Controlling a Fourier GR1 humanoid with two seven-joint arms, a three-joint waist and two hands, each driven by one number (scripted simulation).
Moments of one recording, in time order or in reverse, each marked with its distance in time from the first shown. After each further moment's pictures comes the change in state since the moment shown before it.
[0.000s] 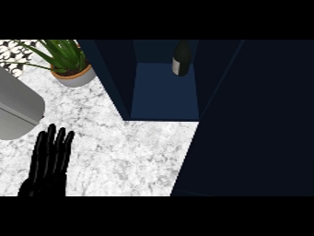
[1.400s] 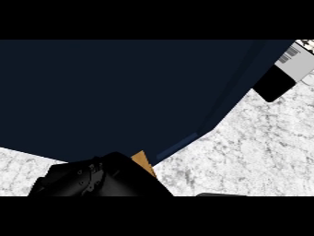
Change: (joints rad) left arm 0.220 0.260 0.428 -0.056 0.331 -0.418 -0.031; right arm -0.953 0.228 0.062 0.543 -0.164 -0.562 0.156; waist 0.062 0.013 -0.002
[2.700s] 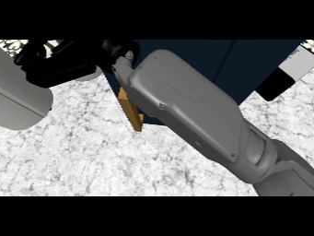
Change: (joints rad) left arm -0.004 0.086 0.259 0.068 0.170 -0.171 0.097; right arm -0.577 0.019 -0.271 1.047 -0.574 0.414 -0.348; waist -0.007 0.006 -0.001
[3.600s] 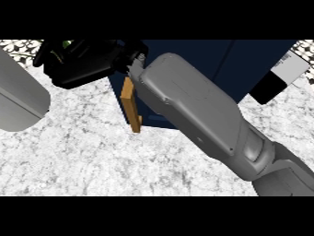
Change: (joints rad) left arm -0.012 -0.013 -0.021 -0.064 0.033 -0.016 0.051; right arm 0.039 0.000 -0.004 0.075 -0.002 0.150 -0.226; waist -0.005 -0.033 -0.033
